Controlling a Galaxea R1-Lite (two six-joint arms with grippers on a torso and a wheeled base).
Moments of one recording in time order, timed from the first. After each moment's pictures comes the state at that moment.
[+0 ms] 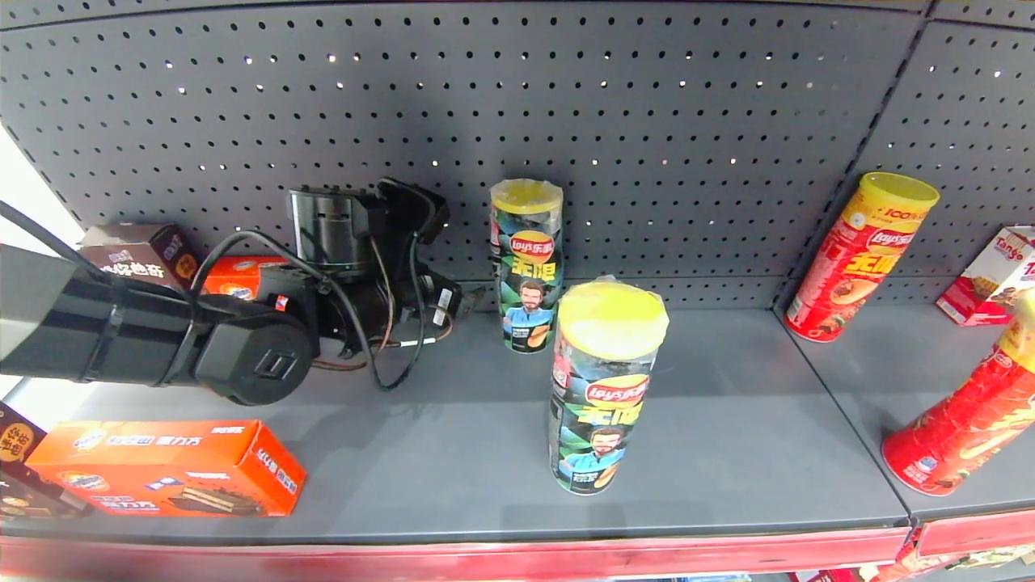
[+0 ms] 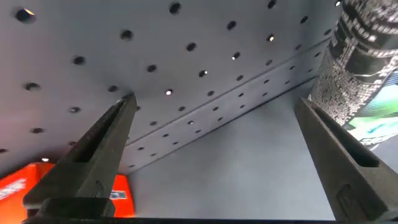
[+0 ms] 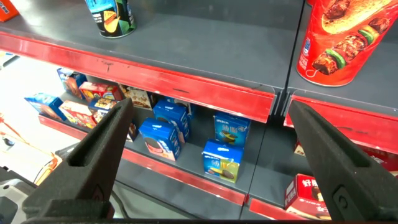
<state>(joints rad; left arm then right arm) -0.40 1.93 -1.17 -0.55 0.11 0.26 0.40 0.00 0.00 0.00 0.03 -0.01</state>
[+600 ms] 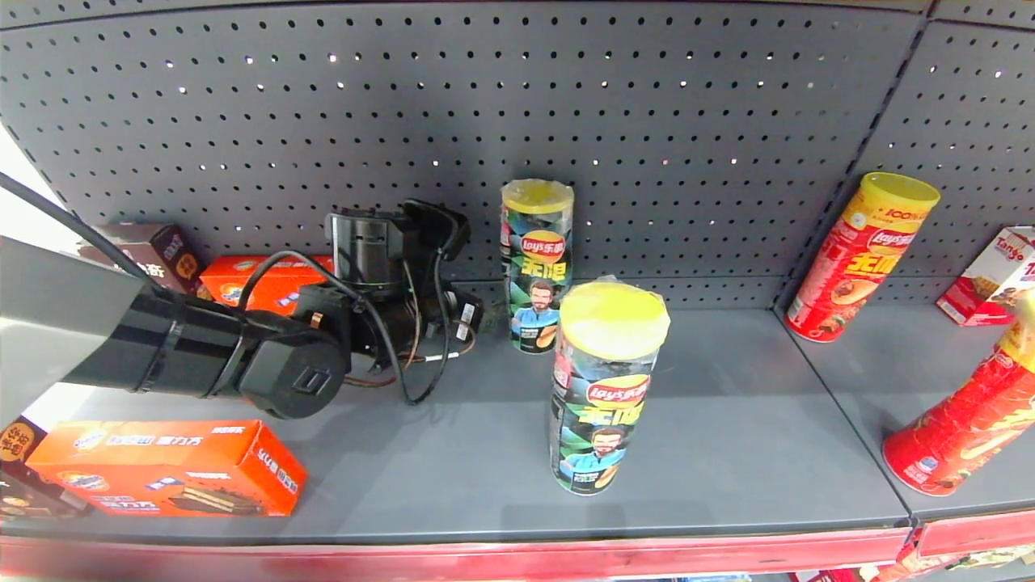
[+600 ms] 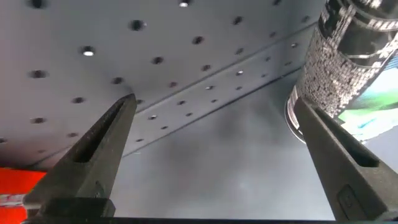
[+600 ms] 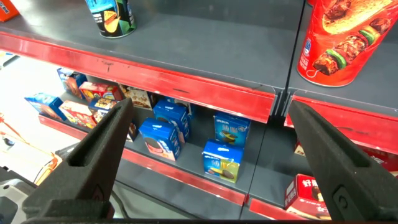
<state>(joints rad) -0.44 1.99 -1.17 -0.57 0.13 0.19 0.40 0.00 0.00 0.00 0.03 -0.01</state>
